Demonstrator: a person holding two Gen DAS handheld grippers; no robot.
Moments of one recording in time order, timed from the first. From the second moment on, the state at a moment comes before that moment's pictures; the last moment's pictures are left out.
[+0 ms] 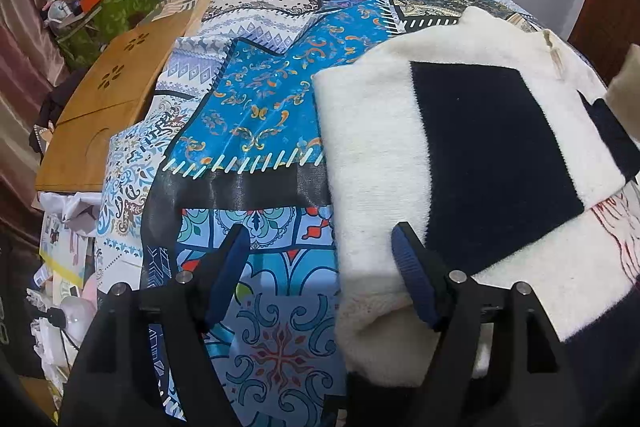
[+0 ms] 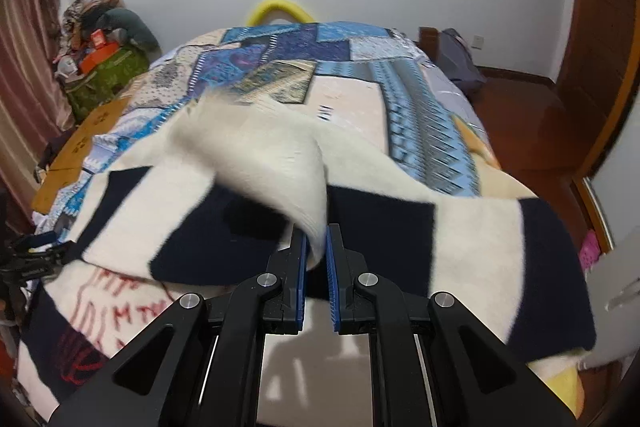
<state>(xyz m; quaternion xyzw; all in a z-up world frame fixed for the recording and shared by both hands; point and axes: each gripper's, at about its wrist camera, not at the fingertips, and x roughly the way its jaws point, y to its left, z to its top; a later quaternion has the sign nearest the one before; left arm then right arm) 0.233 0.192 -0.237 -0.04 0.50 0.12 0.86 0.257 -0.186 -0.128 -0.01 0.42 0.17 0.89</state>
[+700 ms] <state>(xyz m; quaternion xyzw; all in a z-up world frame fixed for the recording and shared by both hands) 0.264 0.132 -0.153 0.00 0.44 0.07 0.89 0.230 -0.288 -0.077 -0.01 0.36 0.11 0.93</state>
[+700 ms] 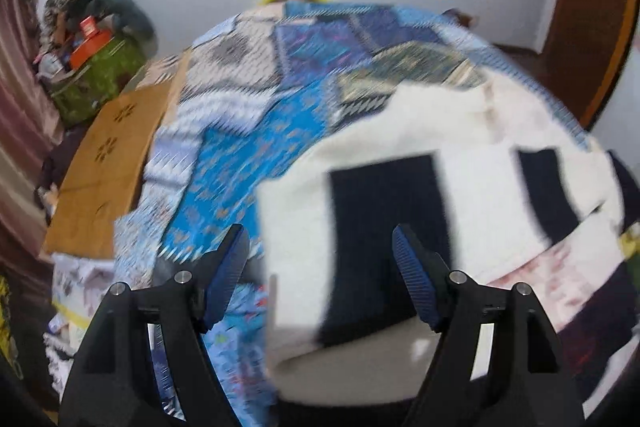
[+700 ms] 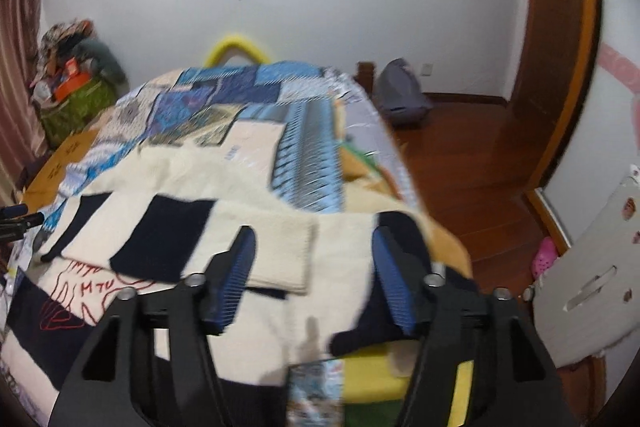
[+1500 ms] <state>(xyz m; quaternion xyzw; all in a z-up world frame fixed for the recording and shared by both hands) 0.321 0.042 -0.218 0.03 0.50 0.02 0.87 0.260 -0.426 -0.190 0.19 0.48 0.00 0.86</state>
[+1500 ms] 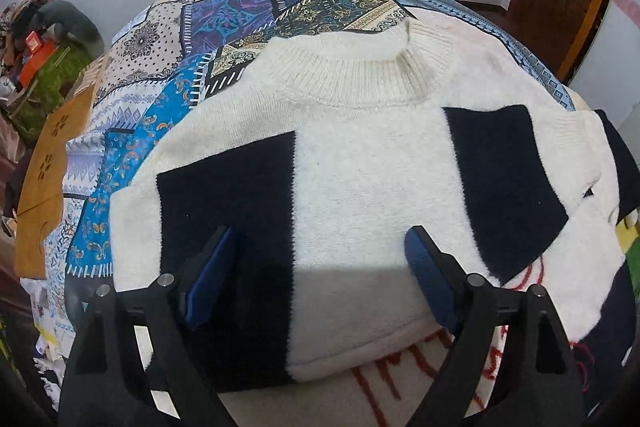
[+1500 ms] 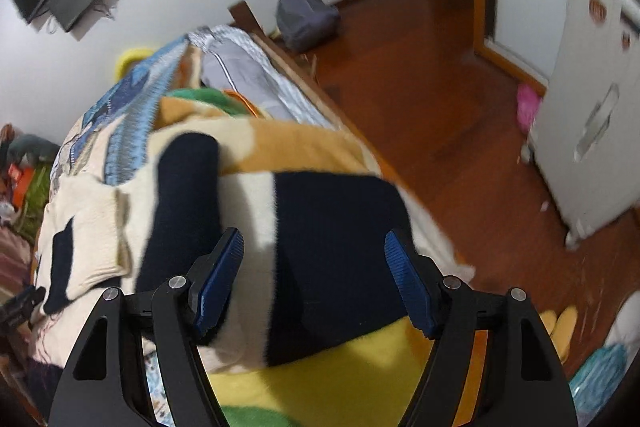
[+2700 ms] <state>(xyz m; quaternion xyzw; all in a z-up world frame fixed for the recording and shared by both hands) 0.271 0.073 -0.163 0.01 0.43 0.02 0.90 0.250 -0.284 -0.008 0.08 0.30 0.19 0.93</state>
